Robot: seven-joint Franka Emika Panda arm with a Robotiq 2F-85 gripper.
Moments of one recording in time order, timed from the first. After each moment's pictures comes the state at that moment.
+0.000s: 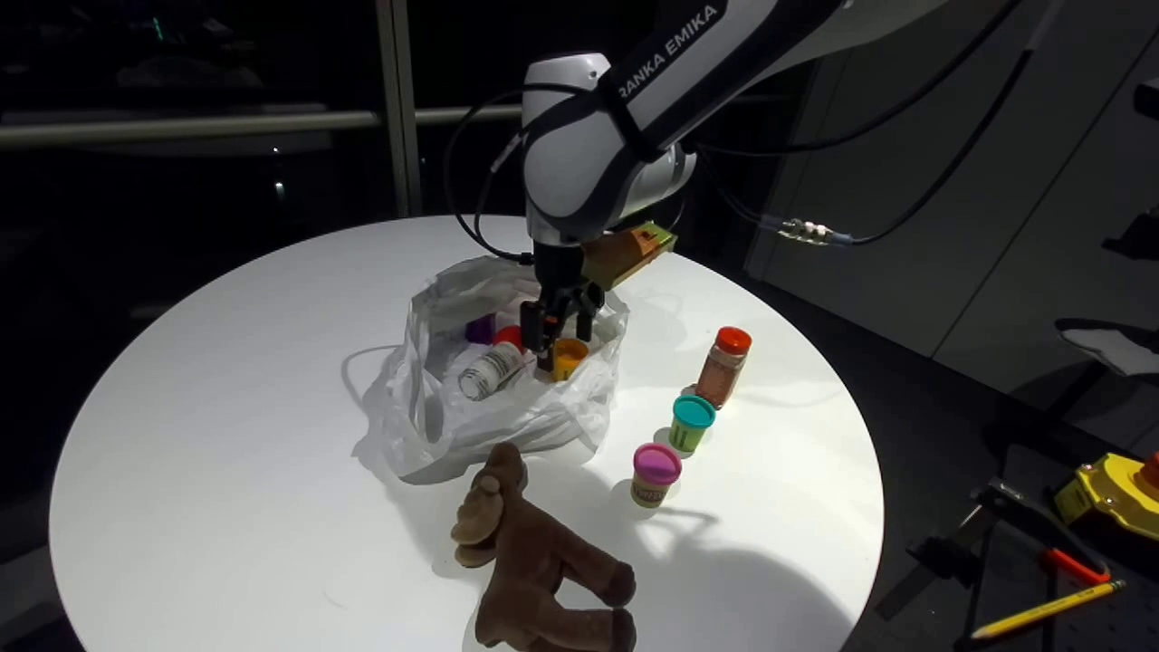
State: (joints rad) arm 0.08 0.92 0.00 -1.49 -0.09 2.32 -0.05
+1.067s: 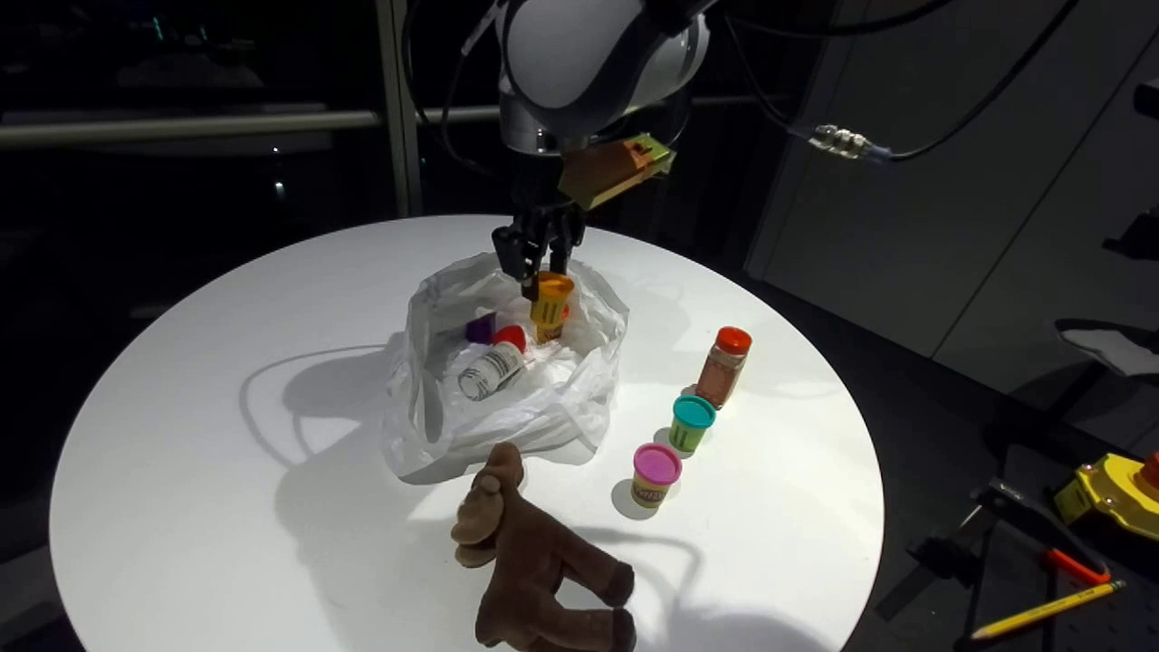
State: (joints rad) arm 0.16 0.72 -0.03 -1.56 -0.16 2.30 0.08
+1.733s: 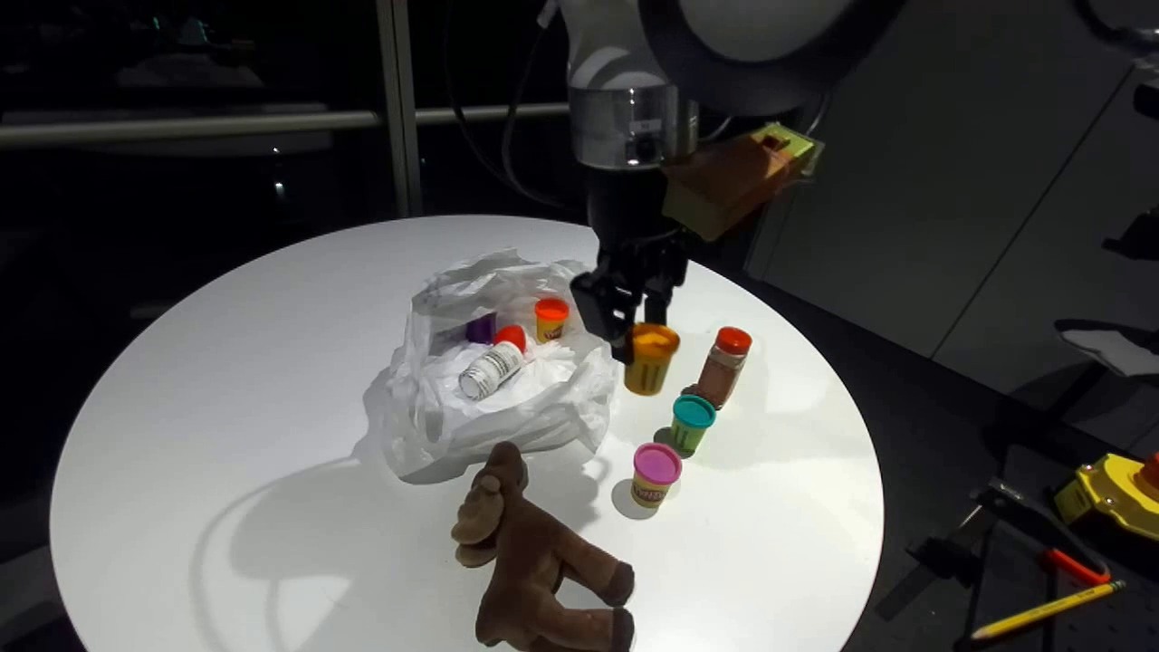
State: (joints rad) arm 0.25 0.34 0.01 -2.09 -0.21 2.26 0.33
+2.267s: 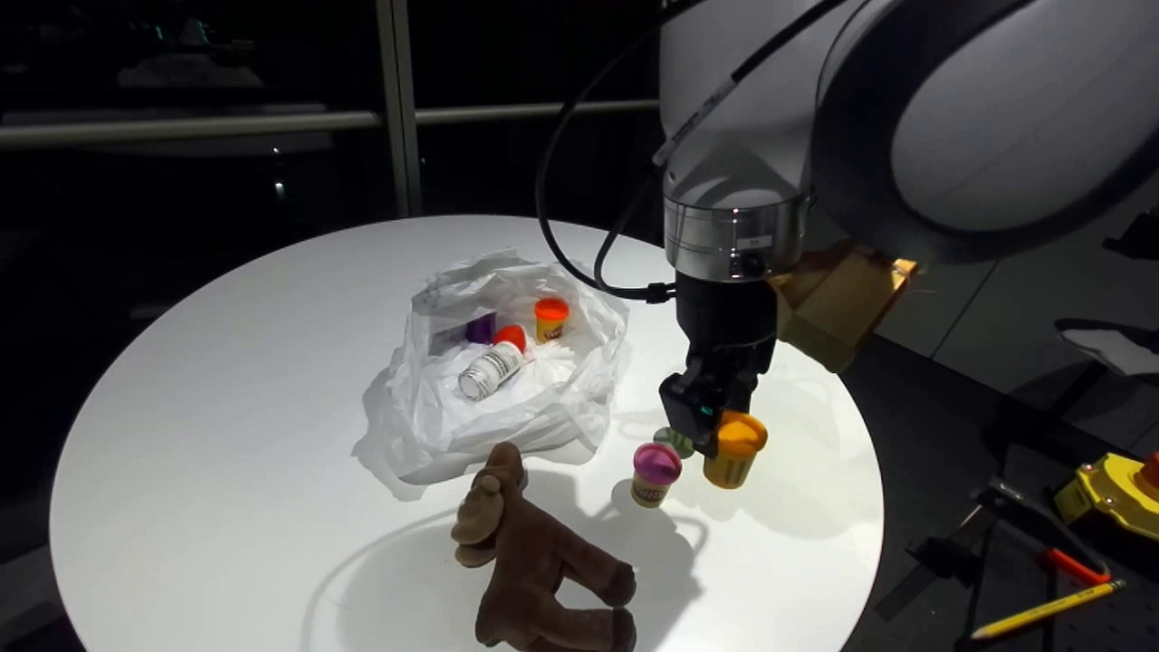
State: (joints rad) arm 0.24 0.24 0.03 -2.38 -0.22 2.41 0.42
